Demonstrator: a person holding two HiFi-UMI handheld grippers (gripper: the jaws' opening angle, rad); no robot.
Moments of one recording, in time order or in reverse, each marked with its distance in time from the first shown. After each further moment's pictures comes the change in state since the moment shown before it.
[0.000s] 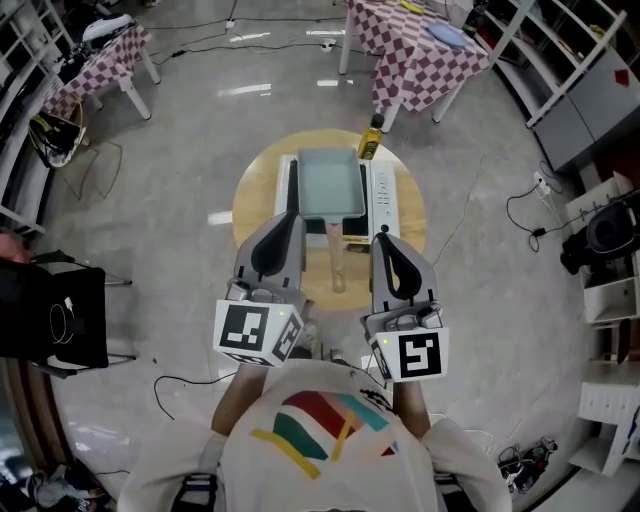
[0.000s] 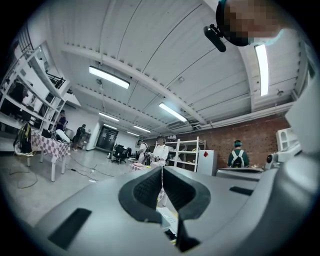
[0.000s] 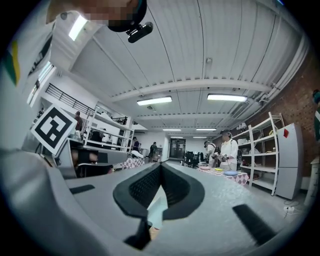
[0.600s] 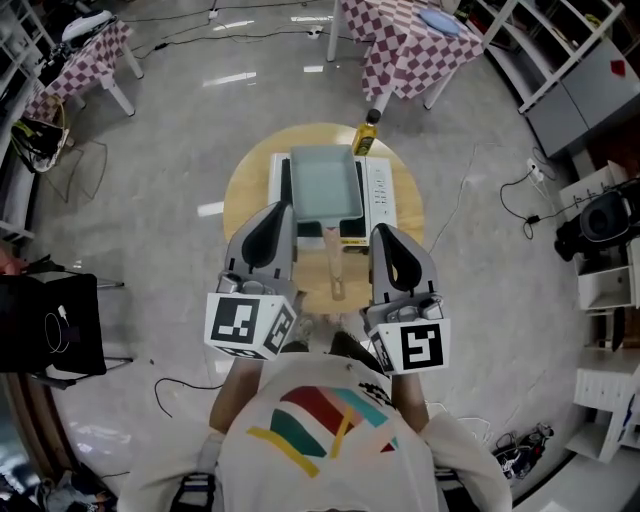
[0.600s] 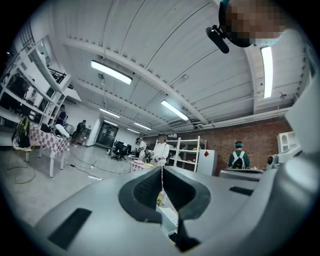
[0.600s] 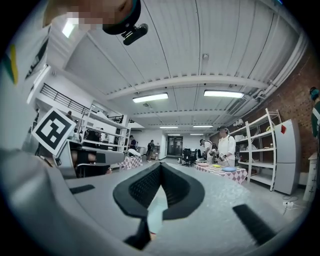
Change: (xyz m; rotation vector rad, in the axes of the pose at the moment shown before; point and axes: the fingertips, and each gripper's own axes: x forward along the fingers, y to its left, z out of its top) left arm 0.038 0.031 -0.016 -0.027 -0.002 -0.022; right arm 0.038 -0.017 -0.015 0.025 0.010 -0.035
